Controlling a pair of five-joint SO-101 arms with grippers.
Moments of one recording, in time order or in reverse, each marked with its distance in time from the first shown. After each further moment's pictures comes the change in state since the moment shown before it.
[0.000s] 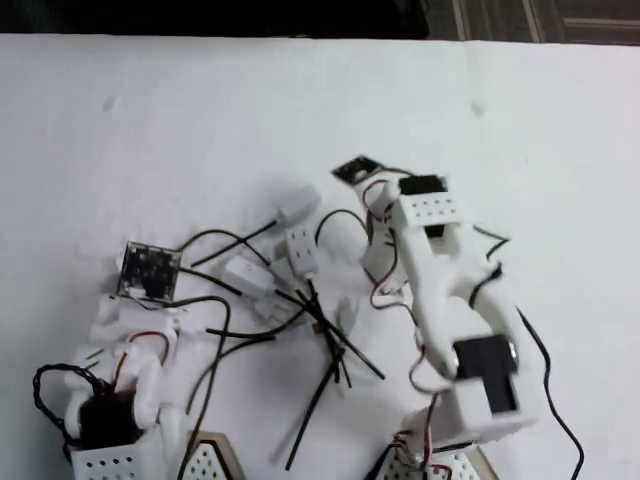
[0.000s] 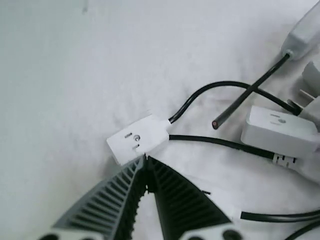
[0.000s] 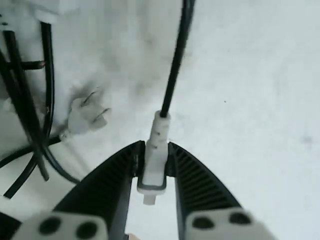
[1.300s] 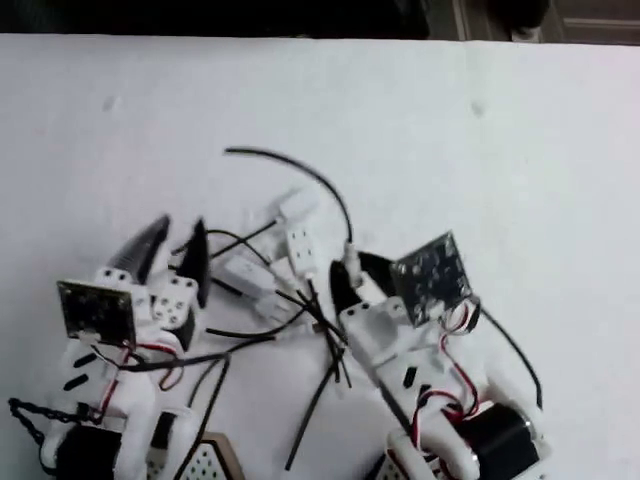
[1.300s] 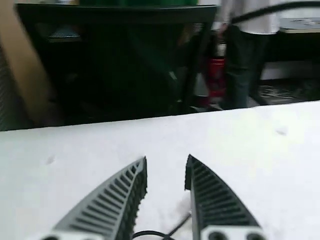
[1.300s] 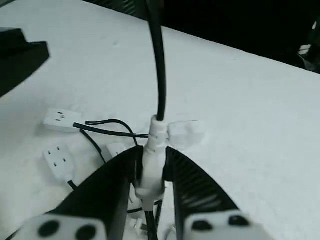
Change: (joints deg) left arm 21.3 -0.4 -17.9 -11.9 18.8; right arm -23.5 -86.9 35.8 -17.5 -27.7
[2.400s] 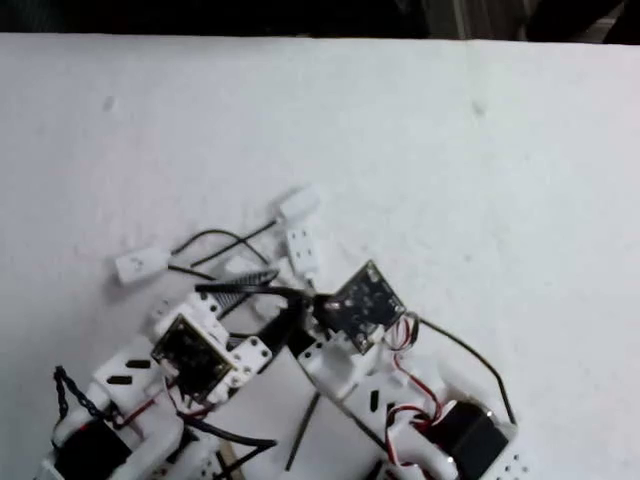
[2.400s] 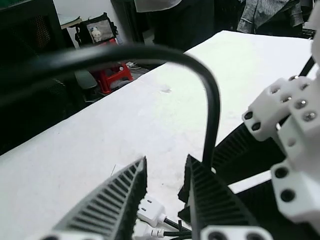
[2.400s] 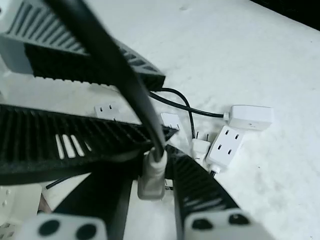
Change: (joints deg) left arm 26.8 -0.1 -0.4 7.3 -10.4; right arm -13.4 -2.1 9.6 -2.5 0.0
